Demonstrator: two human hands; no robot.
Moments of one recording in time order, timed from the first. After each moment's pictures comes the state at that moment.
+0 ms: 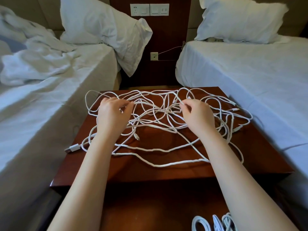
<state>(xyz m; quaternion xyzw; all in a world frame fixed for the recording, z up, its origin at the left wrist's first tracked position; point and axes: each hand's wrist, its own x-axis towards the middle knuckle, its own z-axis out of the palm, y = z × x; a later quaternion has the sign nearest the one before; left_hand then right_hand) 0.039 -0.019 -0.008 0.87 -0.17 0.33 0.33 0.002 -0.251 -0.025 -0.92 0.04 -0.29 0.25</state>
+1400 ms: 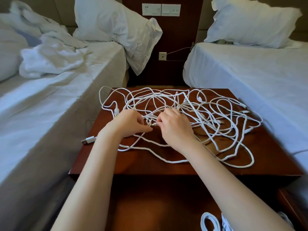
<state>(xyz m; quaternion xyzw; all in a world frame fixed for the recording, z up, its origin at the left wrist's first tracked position) 0.033 -0.001 -0.001 0.96 -0.17 -0.07 0.21 -0.008 -0.163 -0.040 -0.94 -0.14 -0.27 0.12</state>
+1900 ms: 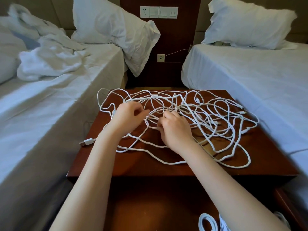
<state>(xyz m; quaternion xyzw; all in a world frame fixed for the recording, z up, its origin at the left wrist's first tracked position) 0.033 -0.007 0.003 0.92 -0.21 0.11 0.32 -0.010 -0.169 -0.041 -0.97 -0.10 -0.23 0.08</state>
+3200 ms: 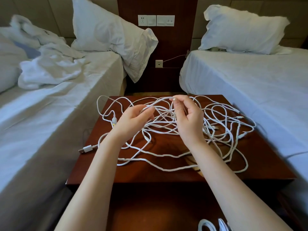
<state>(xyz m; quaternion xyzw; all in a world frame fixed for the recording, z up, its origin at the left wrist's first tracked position) 0.009 -0.018 0.022 0.80 -0.24 -0.04 0.55 -0.012 -0.187 -0.008 -0.75 -0.10 -0.43 0.49</state>
